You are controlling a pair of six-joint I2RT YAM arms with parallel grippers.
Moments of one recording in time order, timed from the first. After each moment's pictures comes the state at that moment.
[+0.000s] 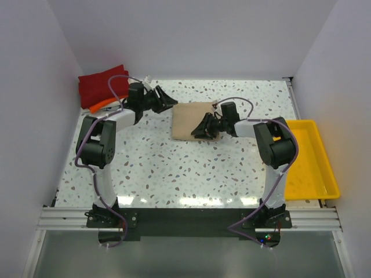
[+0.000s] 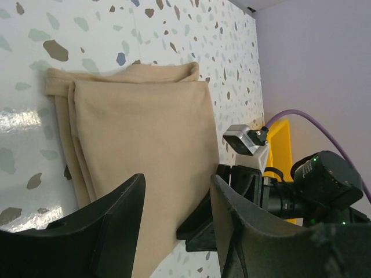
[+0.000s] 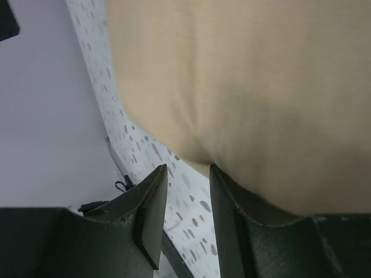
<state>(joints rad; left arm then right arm) -0.21 2.00 1.27 0.33 0.58 -0.85 0.34 2.01 1.14 0.12 -0.73 0.86</state>
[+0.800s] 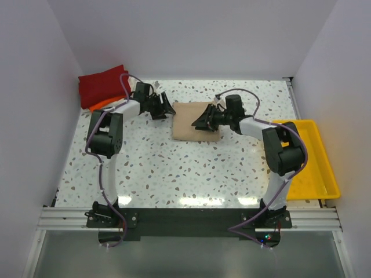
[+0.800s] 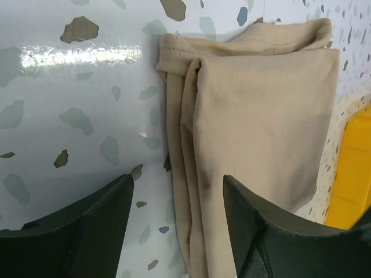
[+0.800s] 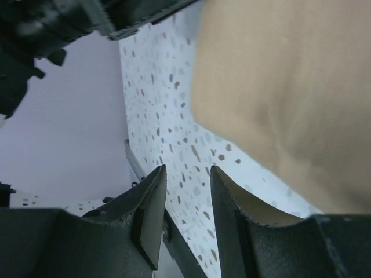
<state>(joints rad) -0.20 2.21 1.57 -0.21 0.49 -0.53 0.32 1.93 1.13 0.15 -0.75 0.88</state>
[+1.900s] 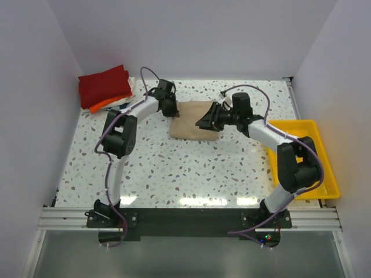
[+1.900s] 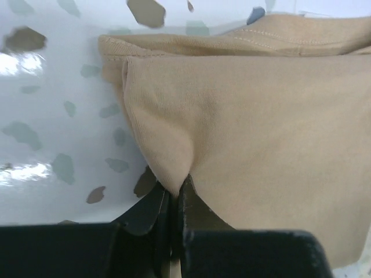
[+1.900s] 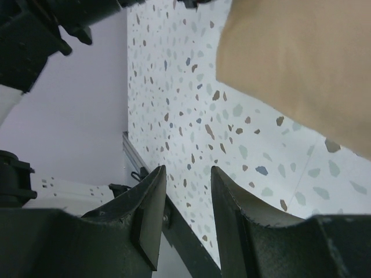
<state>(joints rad) -0.37 2.29 1.78 -0.41 0.16 -0.51 0.32 1.68 1.08 0.02 -0.72 0.82</state>
